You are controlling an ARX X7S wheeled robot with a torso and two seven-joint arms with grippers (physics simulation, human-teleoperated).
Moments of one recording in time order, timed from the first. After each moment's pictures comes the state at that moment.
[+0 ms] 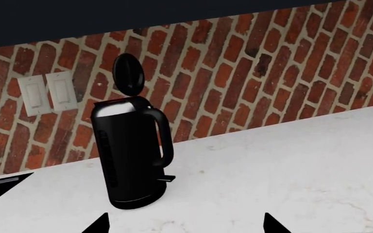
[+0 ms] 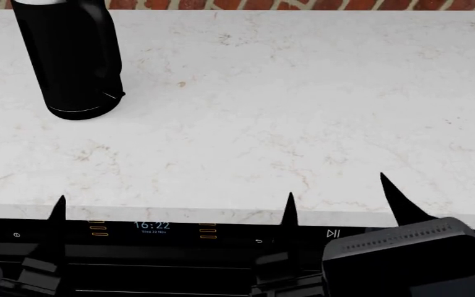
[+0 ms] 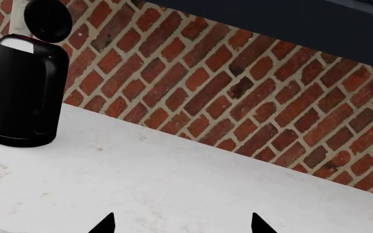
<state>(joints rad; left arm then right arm) -0.17 -0.33 0.06 0.87 -0.29 -0.80 -0.14 0.24 0.33 -0.14 -0.84 0.11 0.88 0.10</state>
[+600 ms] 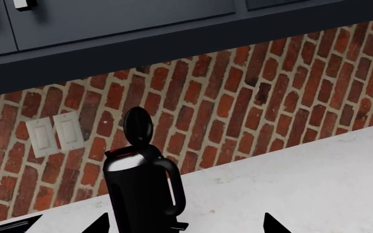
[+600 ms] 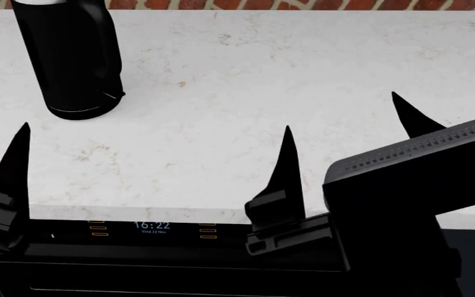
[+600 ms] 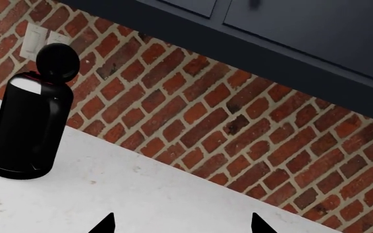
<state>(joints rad) -0.59 -0.40 -0.12 1.02 -0.67 -1.29 -0.23 0.71 0.46 -0.04 -1.03 0.69 1.42 0.37</state>
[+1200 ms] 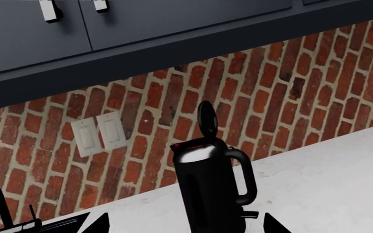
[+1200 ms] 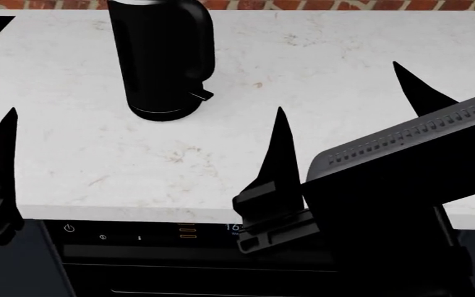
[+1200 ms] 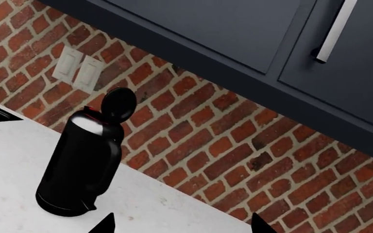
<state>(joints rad) -0.69 -0.44 -0.17 1.02 -0.83 -1.38 -0.31 0.93 0.55 0.00 -1.01 1.22 1.51 0.74</state>
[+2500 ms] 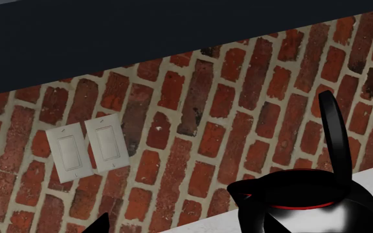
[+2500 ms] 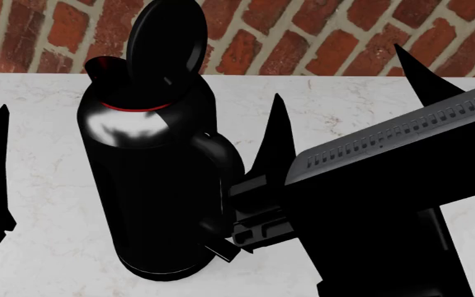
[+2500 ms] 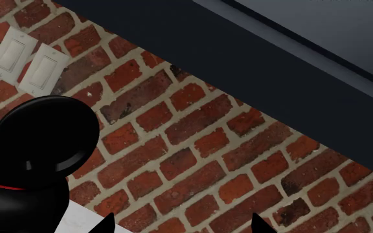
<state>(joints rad) -0.71 -0.51 -0.19 1.00 -1.02 -1.34 -0.44 1.02 0.63 -0.16 -0.99 1.30 1.41 0.92</state>
